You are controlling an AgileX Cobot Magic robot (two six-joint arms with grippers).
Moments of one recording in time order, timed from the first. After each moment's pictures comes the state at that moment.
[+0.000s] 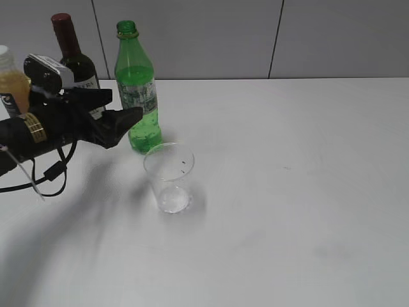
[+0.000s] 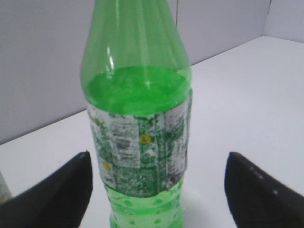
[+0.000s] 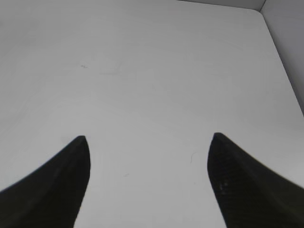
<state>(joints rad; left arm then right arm) -0.18 1.95 -0.72 0.55 -1.03 -0.16 0.06 0.00 -0.42 0.08 0.95 -0.12</state>
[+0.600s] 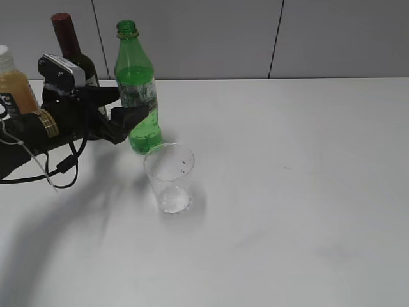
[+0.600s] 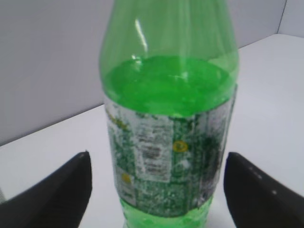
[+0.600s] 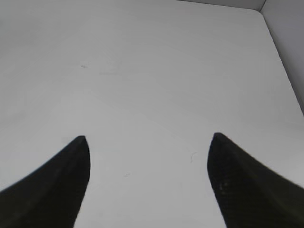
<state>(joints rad) -0.18 2.04 -0.82 0.54 -1.02 -0.16 0.06 0.00 -0.42 0.08 0.95 -0.12</state>
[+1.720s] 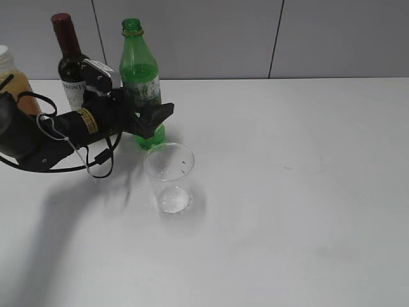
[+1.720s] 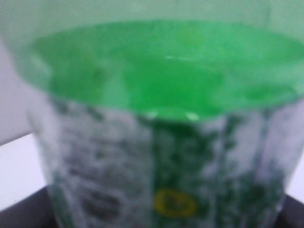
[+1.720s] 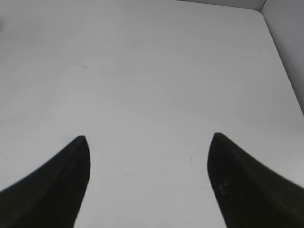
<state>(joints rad) -0.24 2.27 -1.09 0.56 -1.02 -0.21 0.06 0.00 -0.42 0.08 0.95 -0.13</state>
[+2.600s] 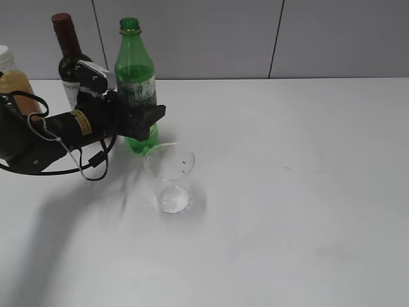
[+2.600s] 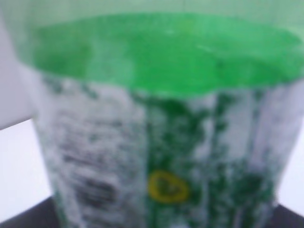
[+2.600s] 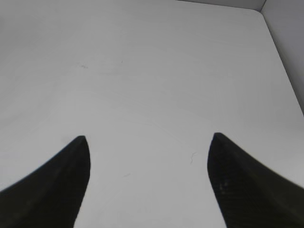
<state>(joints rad) -0.24 2.22 -1.03 0.54 -0.98 -0.21 0.06 0.00 -0.42 0.08 0.95 -0.13</state>
